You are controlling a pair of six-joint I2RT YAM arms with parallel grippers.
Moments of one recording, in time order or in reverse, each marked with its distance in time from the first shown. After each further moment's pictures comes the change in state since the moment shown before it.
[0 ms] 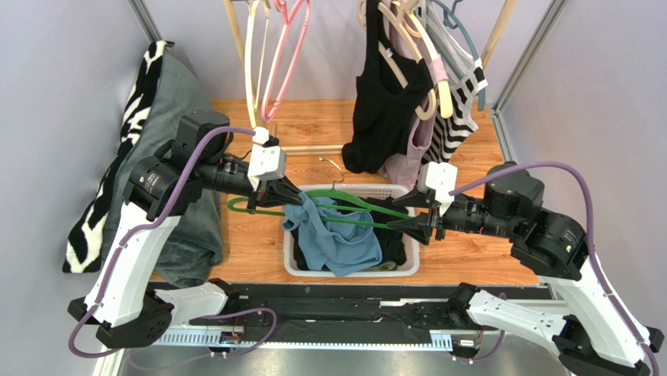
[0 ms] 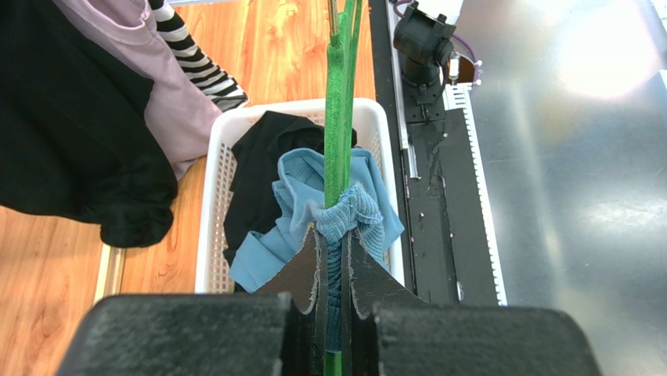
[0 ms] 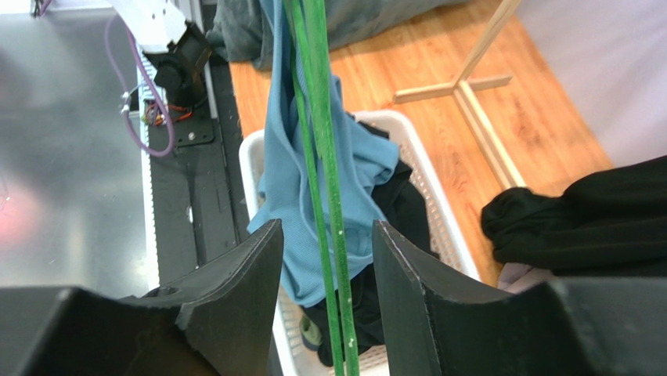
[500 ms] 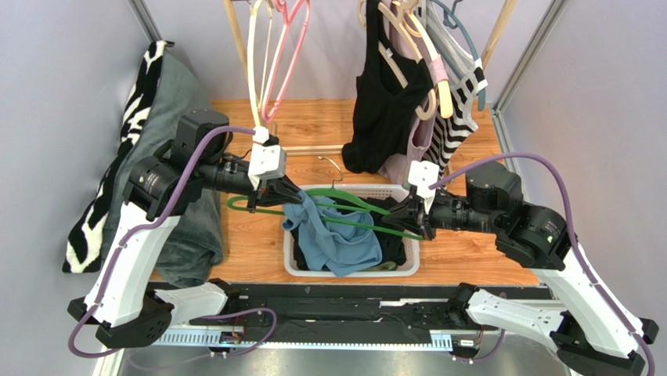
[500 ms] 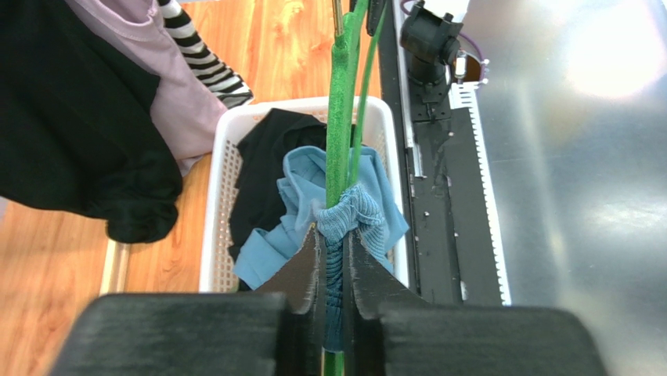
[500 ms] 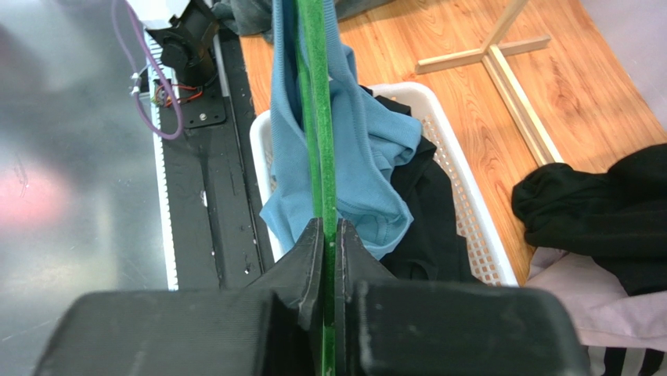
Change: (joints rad) left arm 0.000 0.000 0.000 0.002 -0.015 -0.004; right arm 0.002 0.037 -0.032 -0.018 -0.002 0.031
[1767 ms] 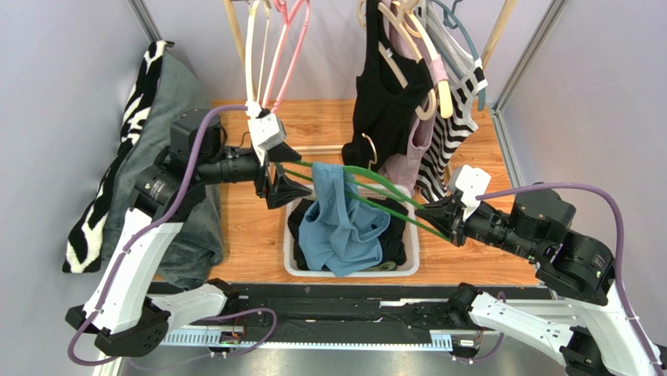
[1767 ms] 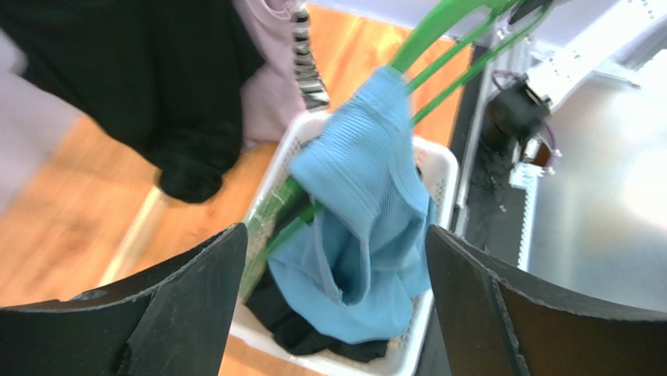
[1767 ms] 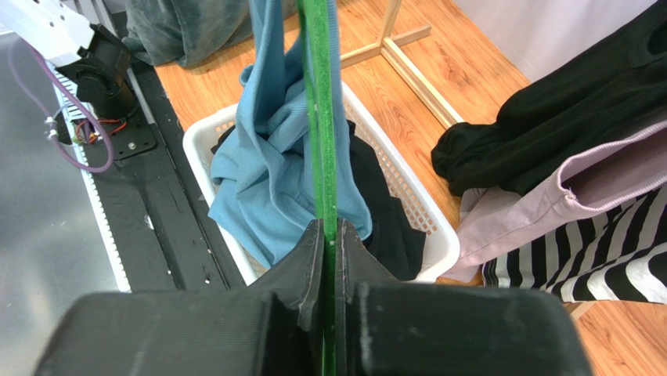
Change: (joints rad) left arm 0.028 -0.065 -0.142 0.324 -0.209 -0.382; right arm 0.000 -0.172 -0.013 -0.042 0.260 0.060
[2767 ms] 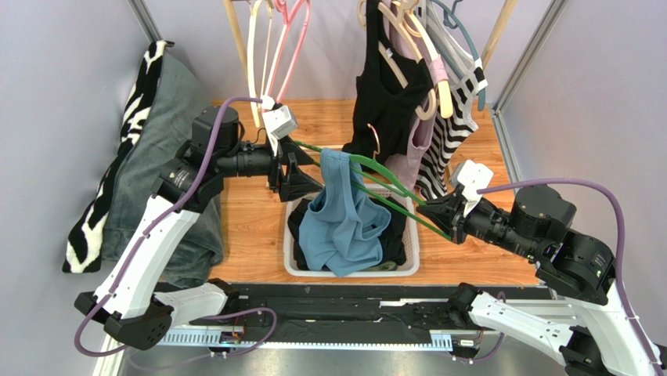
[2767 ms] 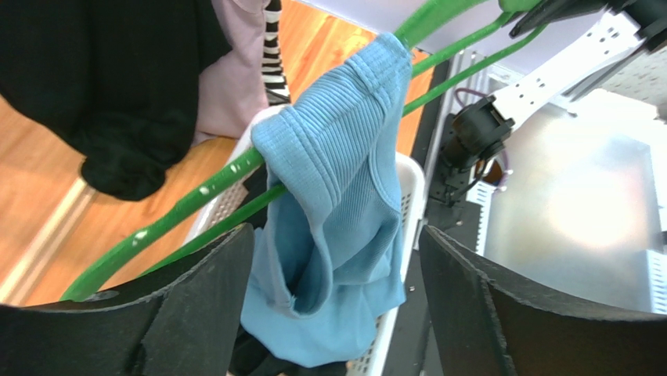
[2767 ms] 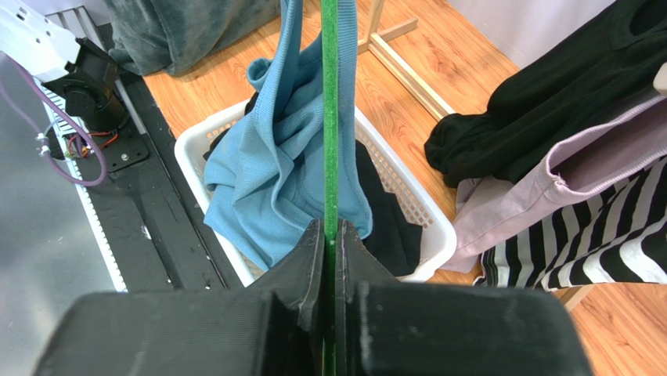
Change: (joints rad) left arm 0.008 0.039 -0.096 0.124 0.040 -0.150; right arm -0.001 0.006 0.008 0.001 0.040 0.037
